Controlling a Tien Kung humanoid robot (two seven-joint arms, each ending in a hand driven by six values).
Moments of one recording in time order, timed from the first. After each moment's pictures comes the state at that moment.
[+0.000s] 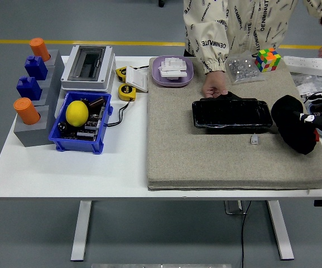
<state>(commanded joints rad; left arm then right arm) -0.06 0.22 -1.43 -0.22 1.10 0.02 0.14 0.30 -0.45 1.24 1.18 -1.62 -0.19 -0.11</state>
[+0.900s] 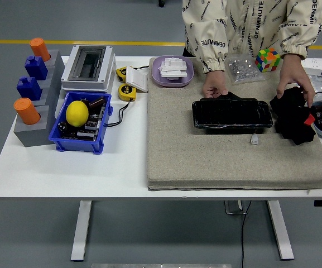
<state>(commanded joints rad) -0.05 0.23 -1.42 -0.22 1.10 0.02 0.14 0.23 -0.48 1.43 1.33 -1.17 -0.20 0.07</state>
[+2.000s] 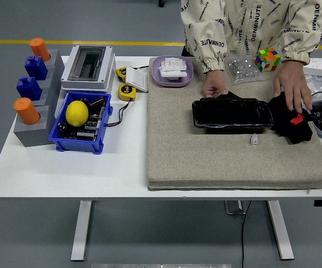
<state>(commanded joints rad) -0.05 0.22 -1.43 -0.22 1.10 0.02 0.14 0.20 -0.53 1.58 1.34 -0.24 0.09 -0.07</state>
